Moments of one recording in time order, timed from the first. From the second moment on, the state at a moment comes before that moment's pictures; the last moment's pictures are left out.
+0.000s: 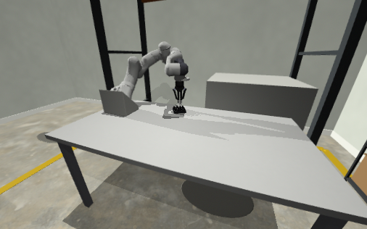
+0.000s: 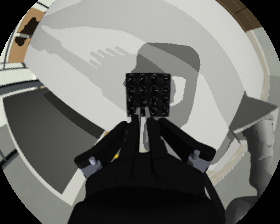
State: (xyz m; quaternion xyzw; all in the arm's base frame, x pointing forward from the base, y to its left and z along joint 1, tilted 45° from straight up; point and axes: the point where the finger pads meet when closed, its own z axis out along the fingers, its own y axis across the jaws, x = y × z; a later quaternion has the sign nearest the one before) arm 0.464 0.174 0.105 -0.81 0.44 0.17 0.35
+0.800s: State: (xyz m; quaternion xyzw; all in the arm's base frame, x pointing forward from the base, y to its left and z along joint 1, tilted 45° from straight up) arm 0.464 0.174 0.105 -0.75 0.54 0.21 0.32
